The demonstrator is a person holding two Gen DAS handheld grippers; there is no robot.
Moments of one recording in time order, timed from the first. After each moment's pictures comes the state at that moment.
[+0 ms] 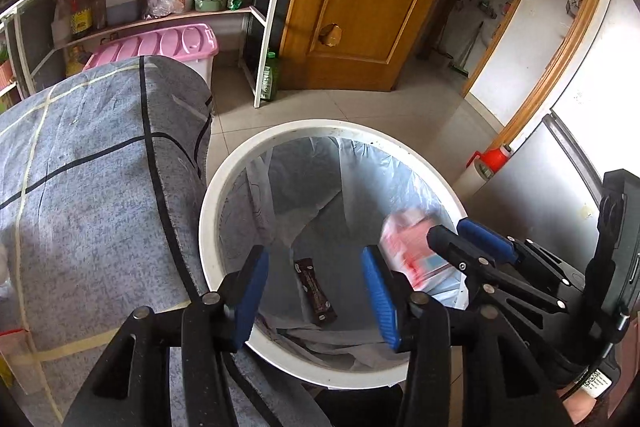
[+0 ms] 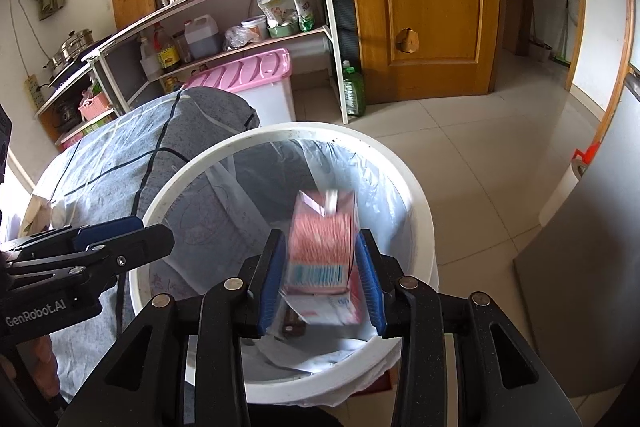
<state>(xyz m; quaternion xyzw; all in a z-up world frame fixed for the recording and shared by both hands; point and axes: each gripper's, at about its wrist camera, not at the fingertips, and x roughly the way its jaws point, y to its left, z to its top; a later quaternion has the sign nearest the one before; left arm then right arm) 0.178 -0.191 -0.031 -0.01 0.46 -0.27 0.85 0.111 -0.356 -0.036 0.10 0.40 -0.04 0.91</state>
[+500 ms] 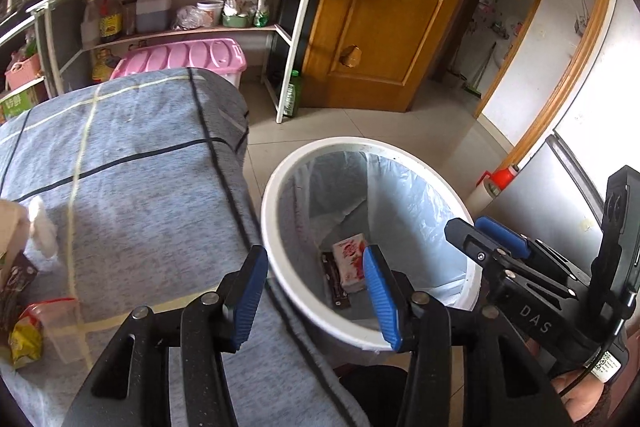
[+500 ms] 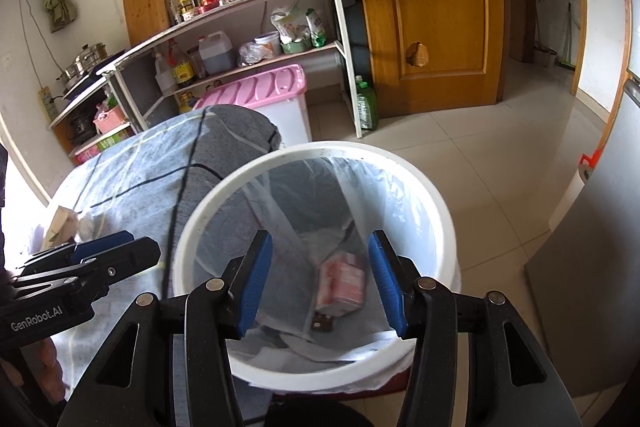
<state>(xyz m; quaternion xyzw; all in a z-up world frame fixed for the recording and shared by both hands) 0.149 -0.136 -0.004 -0.03 0.43 -0.23 0.87 0.099 -0.333 -0.012 0.11 0.37 -0.03 0.92</state>
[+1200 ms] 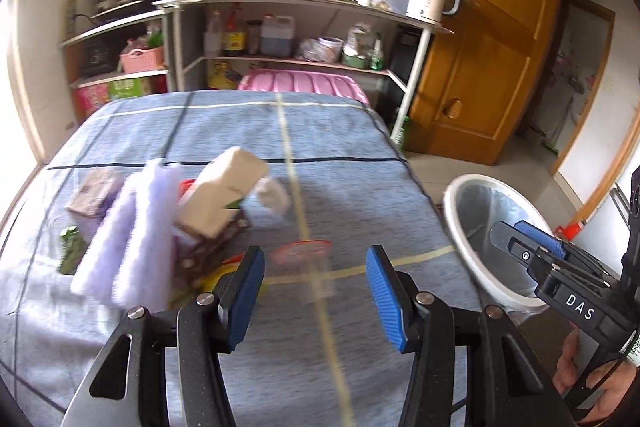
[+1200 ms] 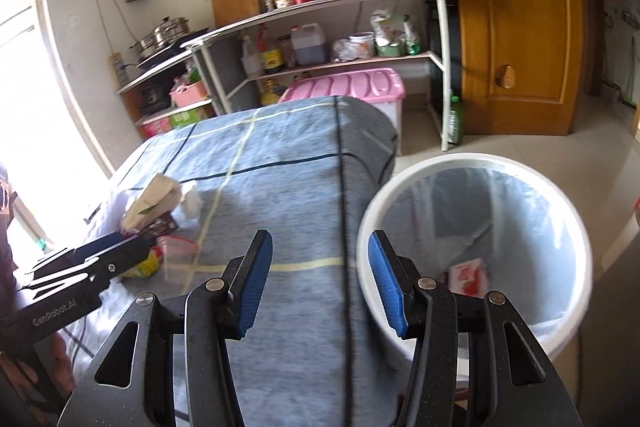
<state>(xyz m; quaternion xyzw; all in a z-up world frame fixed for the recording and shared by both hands) 0.100 0.030 0.010 -0.06 0.37 -0.06 0.92 0.102 -0.198 0.006 0.08 0.36 0.10 0.92</state>
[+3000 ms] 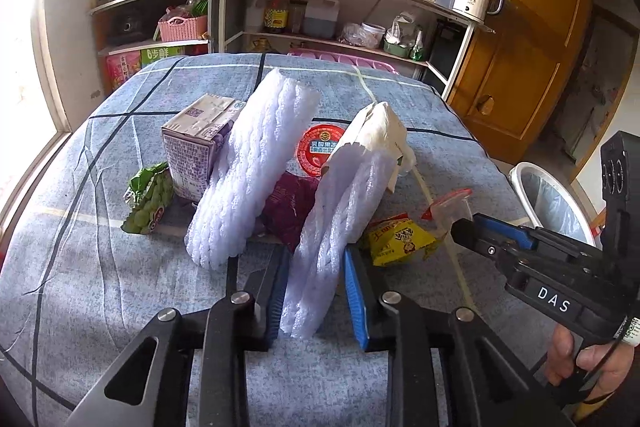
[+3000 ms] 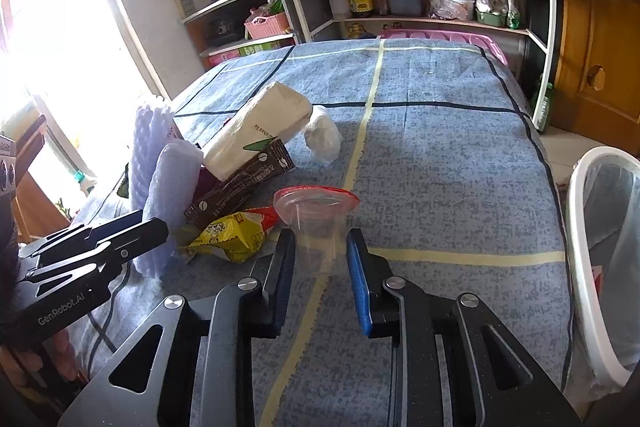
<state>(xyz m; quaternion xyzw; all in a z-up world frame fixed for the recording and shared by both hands) 0.086 0.125 -0.035 -0.08 0.40 -0.04 0.91 0.128 -0.066 -0.046 0.03 0.42 0.23 0.88</state>
